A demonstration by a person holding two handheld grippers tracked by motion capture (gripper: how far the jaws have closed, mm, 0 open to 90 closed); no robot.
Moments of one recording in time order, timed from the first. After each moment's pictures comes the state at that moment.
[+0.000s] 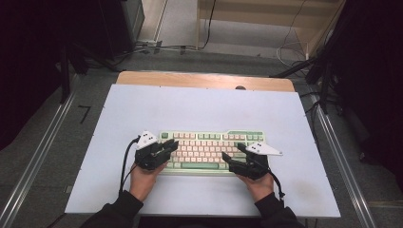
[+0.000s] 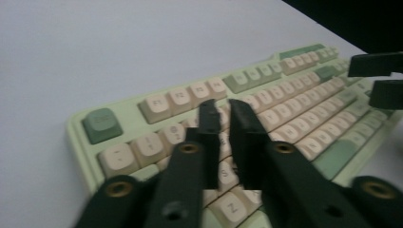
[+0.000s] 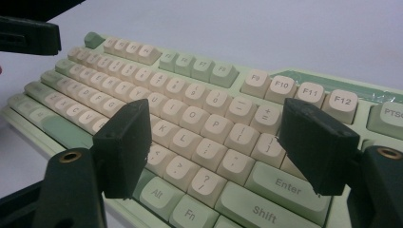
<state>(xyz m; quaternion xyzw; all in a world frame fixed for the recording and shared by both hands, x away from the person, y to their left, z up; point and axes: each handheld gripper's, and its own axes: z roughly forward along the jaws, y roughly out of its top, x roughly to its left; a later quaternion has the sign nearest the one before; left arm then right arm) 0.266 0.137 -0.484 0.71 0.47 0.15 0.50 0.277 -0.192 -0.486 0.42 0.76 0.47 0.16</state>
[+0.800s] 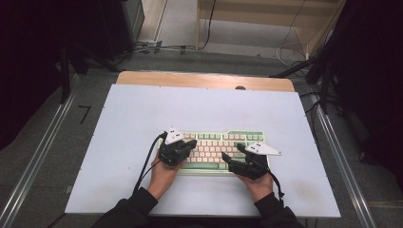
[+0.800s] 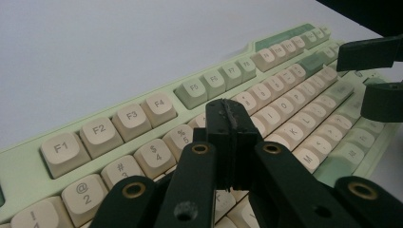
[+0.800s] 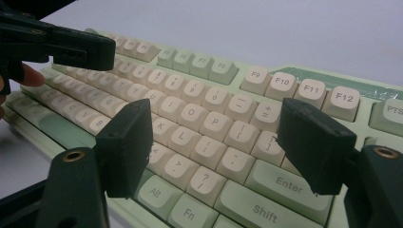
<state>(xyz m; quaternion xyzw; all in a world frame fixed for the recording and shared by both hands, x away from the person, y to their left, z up) 0.289 0.080 -0.487 0.75 0.44 0.15 0.47 0.278 -0.191 -0.488 0.43 0.76 0.46 0.16</state>
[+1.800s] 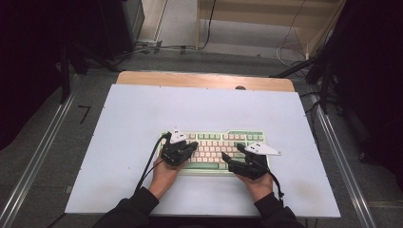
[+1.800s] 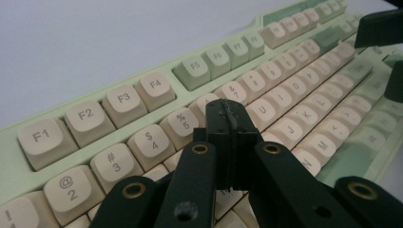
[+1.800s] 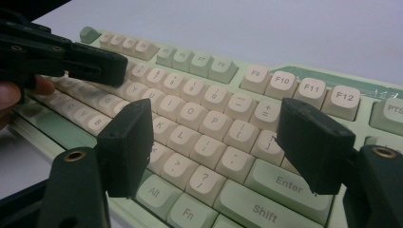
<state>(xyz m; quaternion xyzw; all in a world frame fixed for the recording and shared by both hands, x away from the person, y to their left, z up) 0.295 0.073 -0.495 0.77 0.45 0.14 0.44 0.278 -0.191 -0.489 0.43 0.76 0.46 0.16</state>
